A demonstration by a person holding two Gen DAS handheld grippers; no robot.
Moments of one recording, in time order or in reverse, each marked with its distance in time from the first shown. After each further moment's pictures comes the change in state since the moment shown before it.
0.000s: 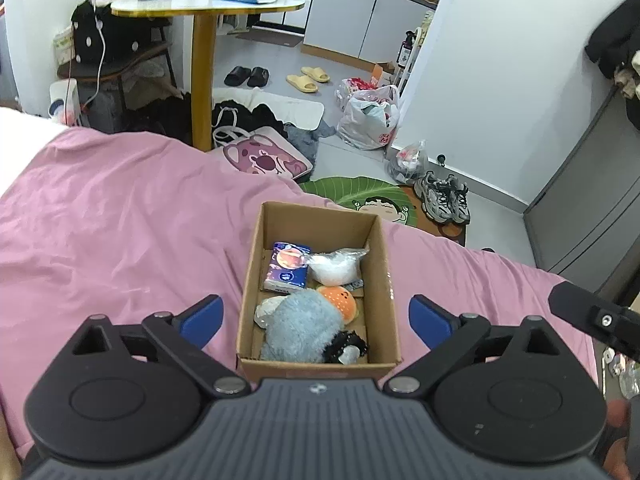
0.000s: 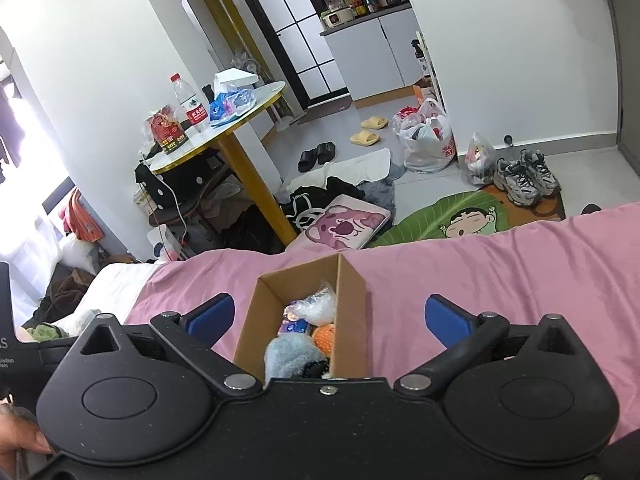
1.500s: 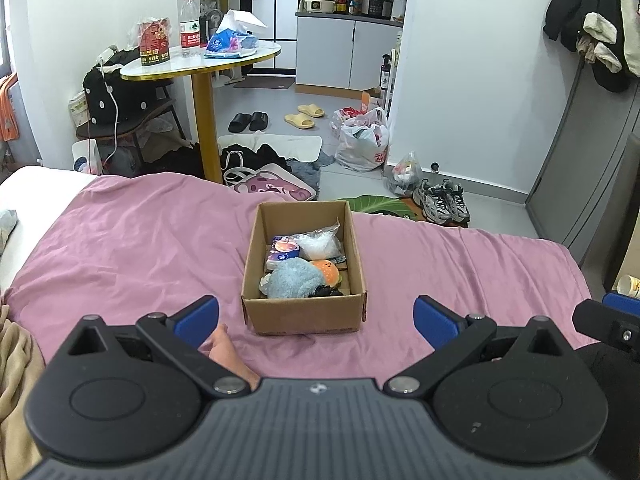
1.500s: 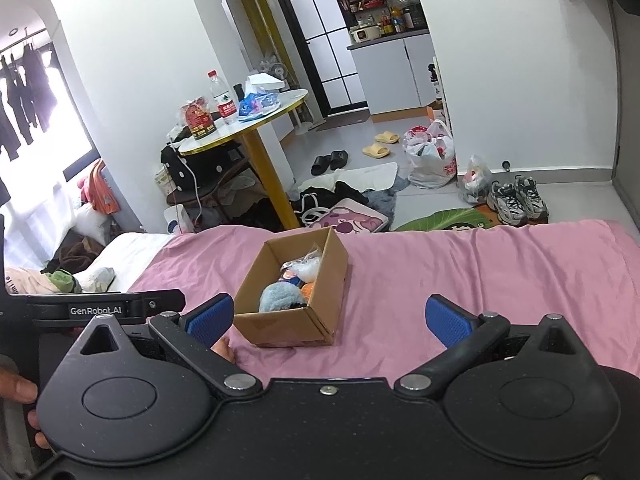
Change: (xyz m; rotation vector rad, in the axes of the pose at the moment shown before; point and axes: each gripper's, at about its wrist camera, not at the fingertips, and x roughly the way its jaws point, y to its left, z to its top) left arm -0.102 -0.056 -0.083 0.133 -0.125 0.079; right arm -0.107 -0.021 -0.048 -0.121 -0.034 0.020
